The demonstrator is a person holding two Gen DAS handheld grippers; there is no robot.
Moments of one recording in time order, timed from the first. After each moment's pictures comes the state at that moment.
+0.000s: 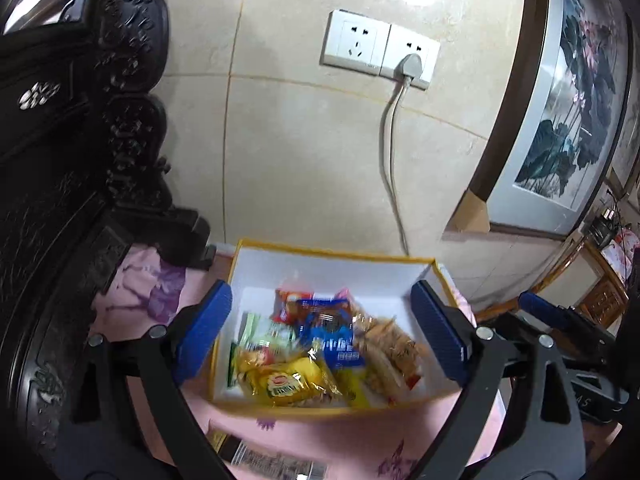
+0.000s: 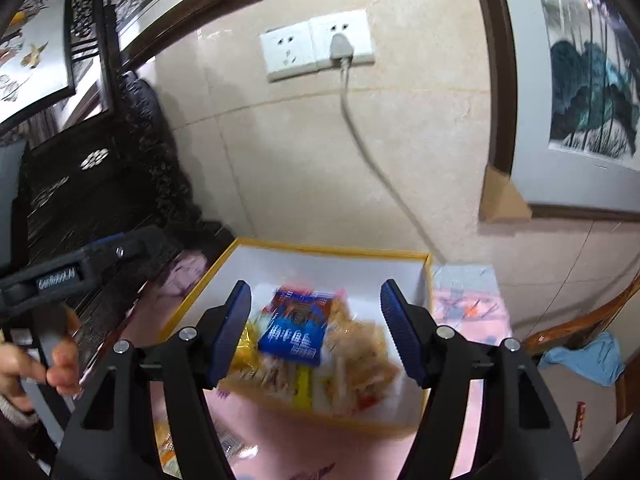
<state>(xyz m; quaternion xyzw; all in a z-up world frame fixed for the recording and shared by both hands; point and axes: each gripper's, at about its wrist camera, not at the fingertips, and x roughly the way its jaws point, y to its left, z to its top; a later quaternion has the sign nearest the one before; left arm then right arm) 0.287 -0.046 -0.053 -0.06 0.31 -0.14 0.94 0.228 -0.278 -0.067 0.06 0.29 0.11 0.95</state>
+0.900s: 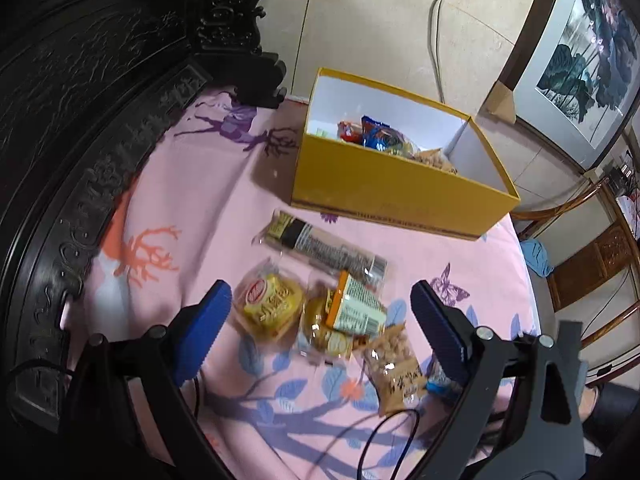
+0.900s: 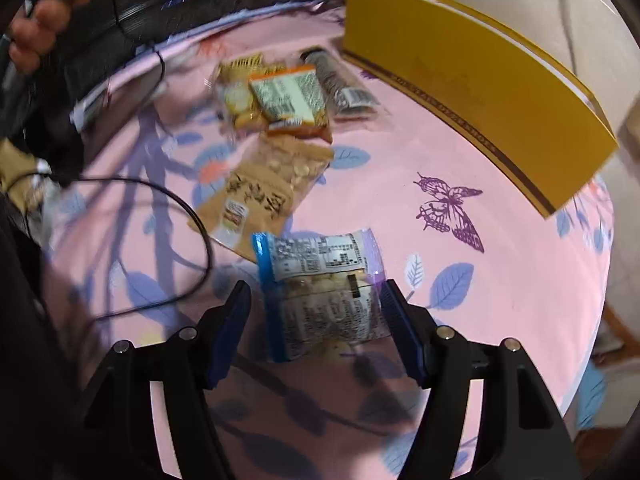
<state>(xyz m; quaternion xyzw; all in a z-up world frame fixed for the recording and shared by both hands) 0.122 0.029 -0.145 -0.06 0.45 -0.08 0.89 0.063 -0.204 -0.262 -0.20 0.47 0.31 0.80</state>
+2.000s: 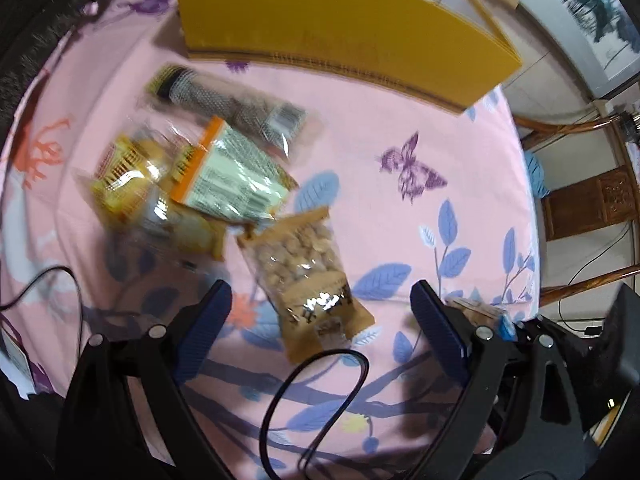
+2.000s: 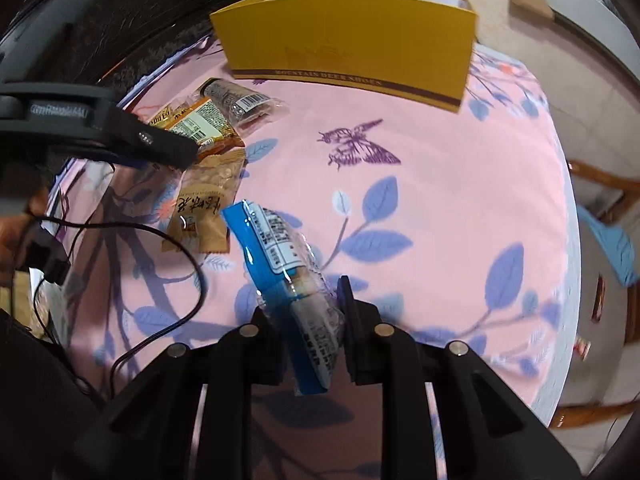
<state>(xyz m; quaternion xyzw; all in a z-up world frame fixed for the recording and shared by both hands) 0.125 -0.080 -0.242 -0.05 0.63 -0.11 0.77 0.033 -0.262 -0.247 0.00 0.51 0.15 0.85</state>
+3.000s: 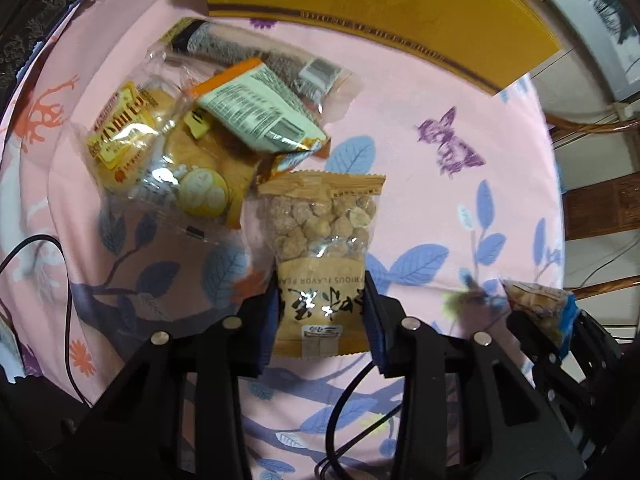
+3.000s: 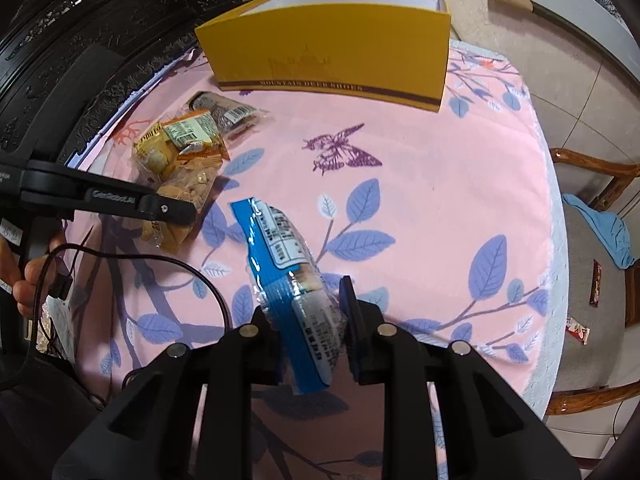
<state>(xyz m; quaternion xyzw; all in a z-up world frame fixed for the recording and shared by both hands) 0.110 -0.061 -0.263 -0.06 0.63 -0.10 0.76 0.035 -0.268 -0.233 0.01 0.50 0.14 0.86</state>
